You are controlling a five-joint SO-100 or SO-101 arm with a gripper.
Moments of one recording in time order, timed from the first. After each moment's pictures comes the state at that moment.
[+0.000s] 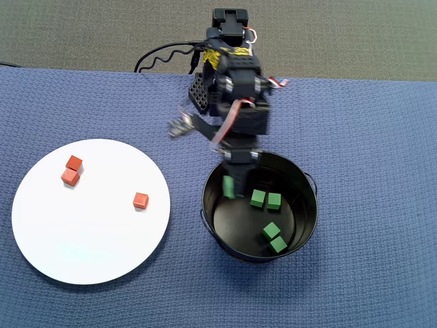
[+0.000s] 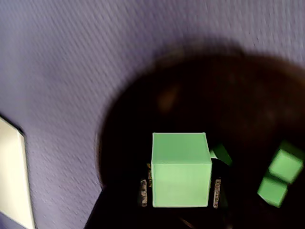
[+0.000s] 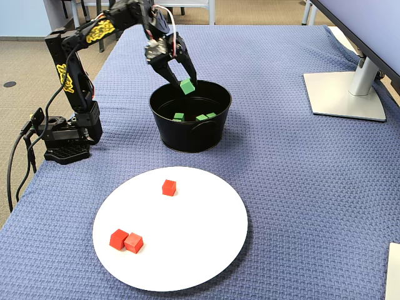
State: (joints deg) arm -6.8 96.8 74.8 80.2 -3.6
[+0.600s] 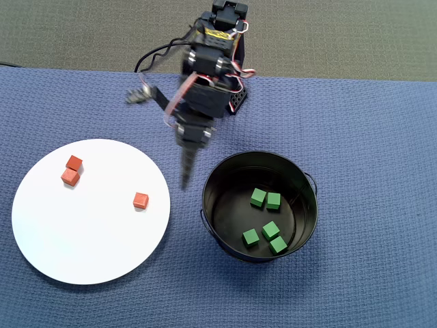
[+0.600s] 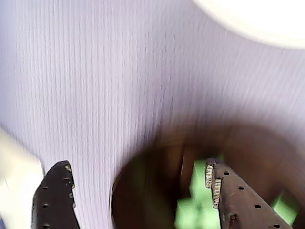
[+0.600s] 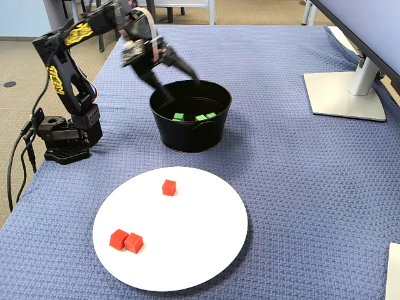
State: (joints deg) arm 15.1 109.2 83.1 77.5 -18.5
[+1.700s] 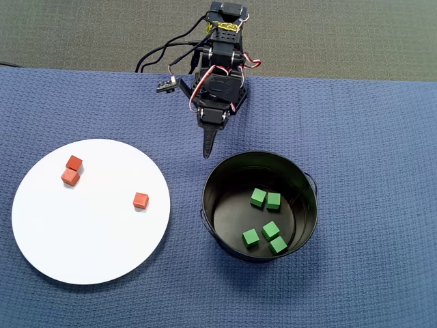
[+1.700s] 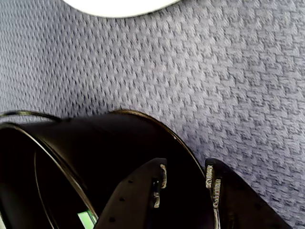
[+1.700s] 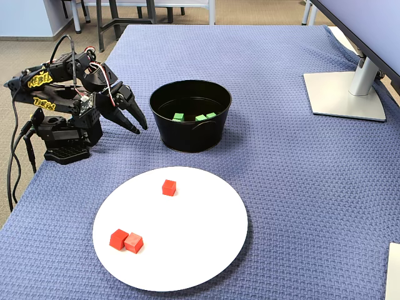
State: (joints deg) arm 6.8 175.2 158.4 64.4 -7.7
